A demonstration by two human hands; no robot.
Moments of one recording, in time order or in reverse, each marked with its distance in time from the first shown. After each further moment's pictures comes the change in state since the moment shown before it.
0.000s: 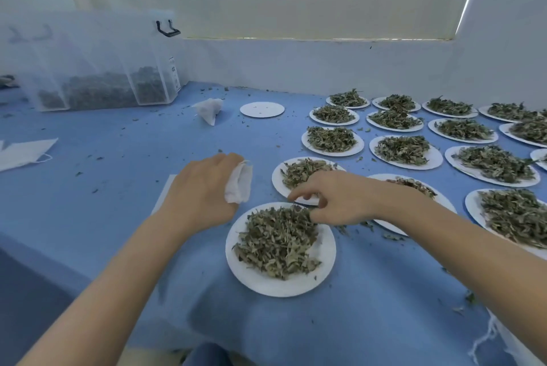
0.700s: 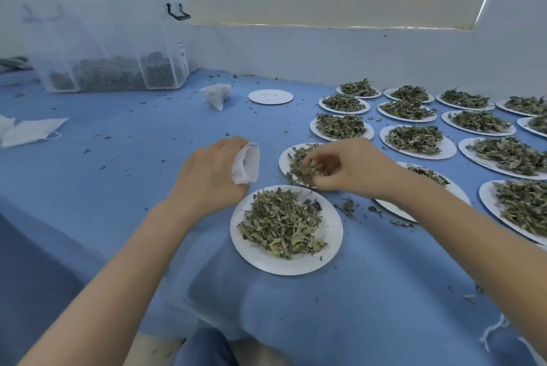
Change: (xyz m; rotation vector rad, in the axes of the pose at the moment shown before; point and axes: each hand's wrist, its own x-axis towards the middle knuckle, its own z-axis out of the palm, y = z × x) left_hand -0.011 0.008 0.007 -0.132 -0.001 -0.147; right_hand -0.001 0.004 0.011 0.332 0.439 -0.022
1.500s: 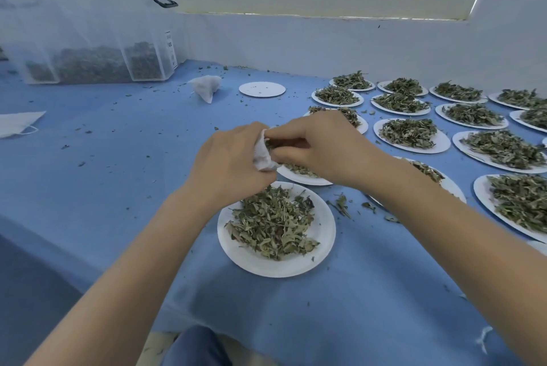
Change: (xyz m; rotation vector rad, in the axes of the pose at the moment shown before) left_hand 0.015 0.038 0.006 -0.082 0.062 0.063; right_hand 0.008 -0.045 -0.002 -0.081 0.078 -0.224
